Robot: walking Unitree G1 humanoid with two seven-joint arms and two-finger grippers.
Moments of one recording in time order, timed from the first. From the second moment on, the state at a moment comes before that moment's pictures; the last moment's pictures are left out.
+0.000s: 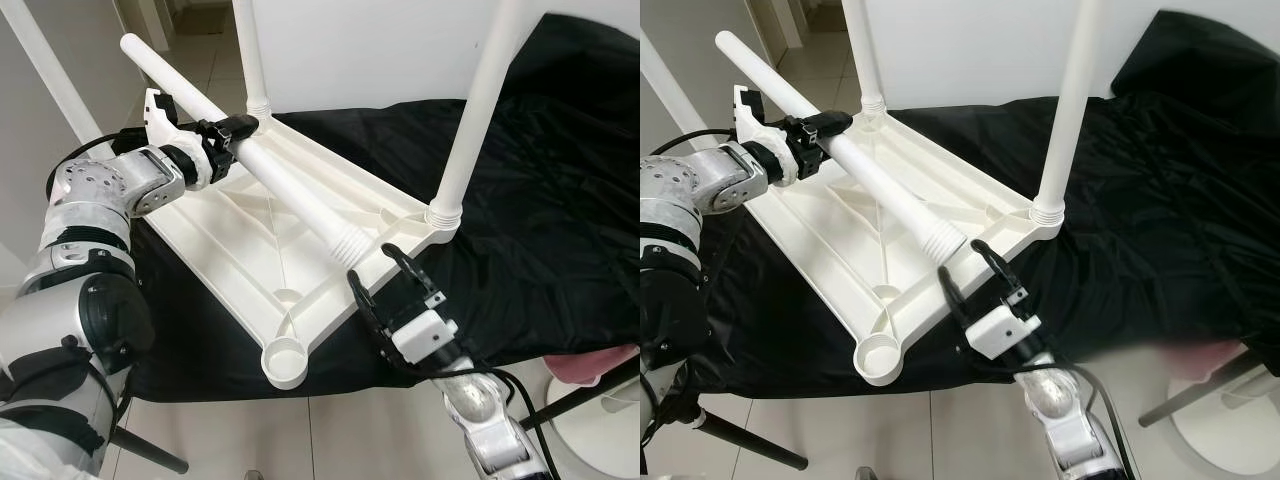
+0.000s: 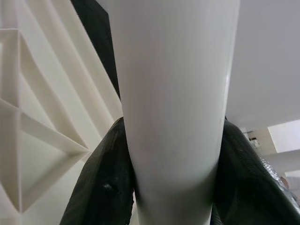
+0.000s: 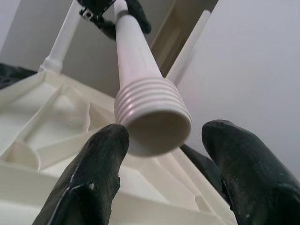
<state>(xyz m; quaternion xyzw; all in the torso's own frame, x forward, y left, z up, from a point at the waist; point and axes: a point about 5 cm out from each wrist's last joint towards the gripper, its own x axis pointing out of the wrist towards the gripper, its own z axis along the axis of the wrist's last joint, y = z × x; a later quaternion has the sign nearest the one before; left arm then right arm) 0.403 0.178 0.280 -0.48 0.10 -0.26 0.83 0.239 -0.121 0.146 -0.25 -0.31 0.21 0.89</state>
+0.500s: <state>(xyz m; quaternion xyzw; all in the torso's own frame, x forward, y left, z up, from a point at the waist) 0.406 0.185 0.287 -0.46 0.08 -0.24 0.86 0.243 -0.128 0.150 -0.24 -0.31 0.18 0.90</state>
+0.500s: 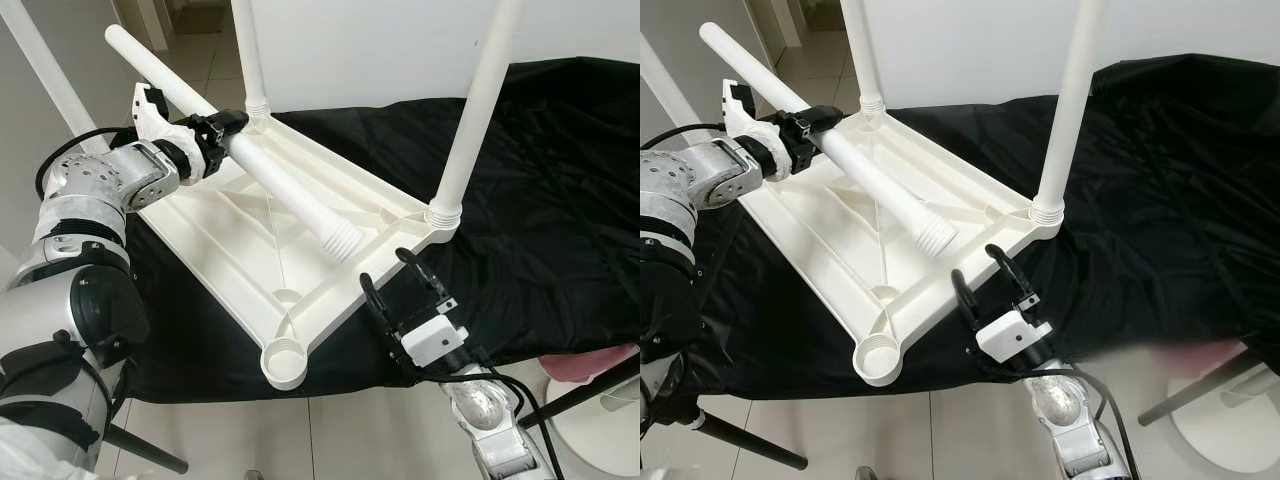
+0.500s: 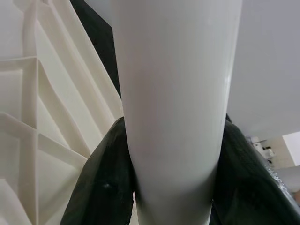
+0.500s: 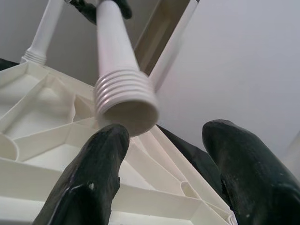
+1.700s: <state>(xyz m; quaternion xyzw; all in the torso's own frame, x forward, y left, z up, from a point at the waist) 0.392 0.161 0.343 -0.24 -0.12 -0.24 0.93 0.306 -0.103 0.217 -0.09 -0.21 0.22 0.95</state>
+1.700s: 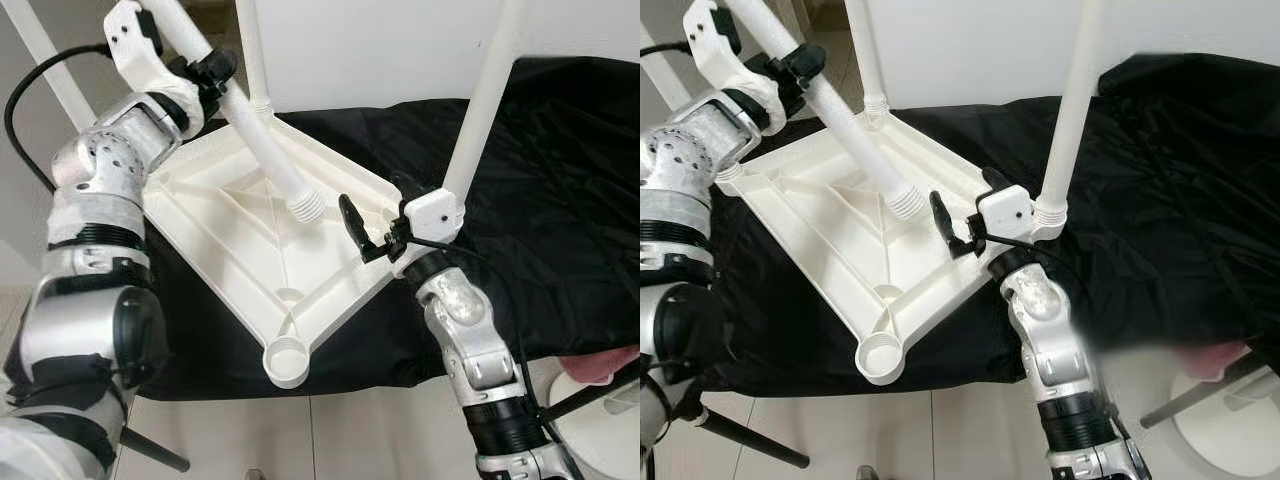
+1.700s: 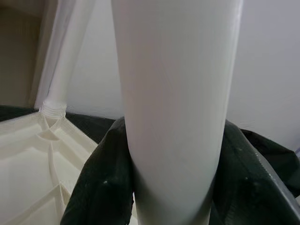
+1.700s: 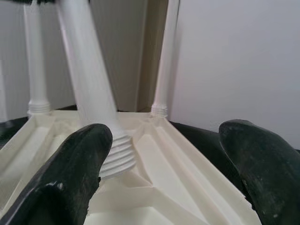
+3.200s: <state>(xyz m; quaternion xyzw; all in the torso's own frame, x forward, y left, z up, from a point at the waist) 0.351 0.068 0.346 -0.12 -0.20 -0.30 0.93 0.370 -0.048 0.234 -0.16 -0.11 0.27 0.94</state>
